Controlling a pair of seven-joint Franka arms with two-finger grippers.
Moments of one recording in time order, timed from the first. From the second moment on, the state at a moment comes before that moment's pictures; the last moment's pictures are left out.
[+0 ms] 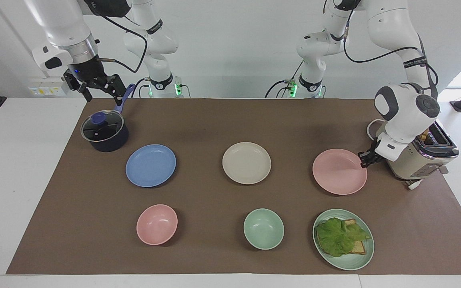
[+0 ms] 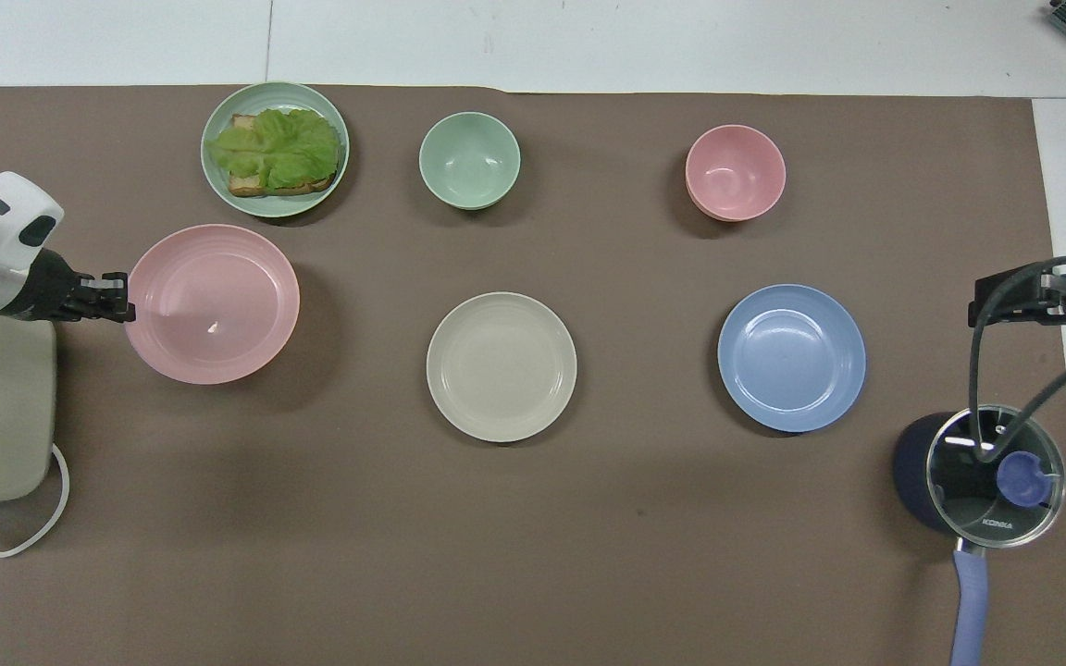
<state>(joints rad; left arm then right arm) 0.18 0.17 -0.10 -1.86 -0.14 1.99 0.02 -0.06 -0.03 0.05 -1.56 -0.03 1.51 0.16</state>
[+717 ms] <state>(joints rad) -0.19 0.10 -0.15 -1.90 -0.20 2.09 -0.47 -0.06 -0.03 0.05 -1.56 -0.03 1.51 0.16</state>
